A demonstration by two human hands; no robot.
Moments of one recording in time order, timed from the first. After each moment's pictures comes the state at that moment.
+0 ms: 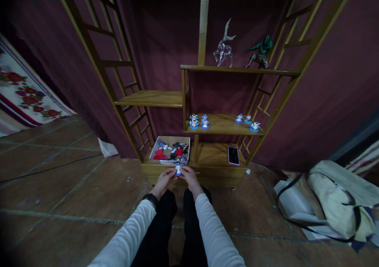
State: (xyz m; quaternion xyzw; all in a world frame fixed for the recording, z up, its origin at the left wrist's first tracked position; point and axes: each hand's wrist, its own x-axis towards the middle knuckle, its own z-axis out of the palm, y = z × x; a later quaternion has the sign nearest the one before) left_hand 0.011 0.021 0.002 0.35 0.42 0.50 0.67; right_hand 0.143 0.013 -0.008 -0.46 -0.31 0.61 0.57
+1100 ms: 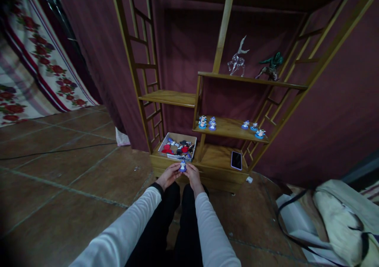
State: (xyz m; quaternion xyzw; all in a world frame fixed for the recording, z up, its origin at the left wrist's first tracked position) left_hand 0.012 -0.011 0.019 0.25 0.35 0.51 0.74; right_hand 0.143 -0.024 0.016 -0.38 -0.30 0.63 0.60
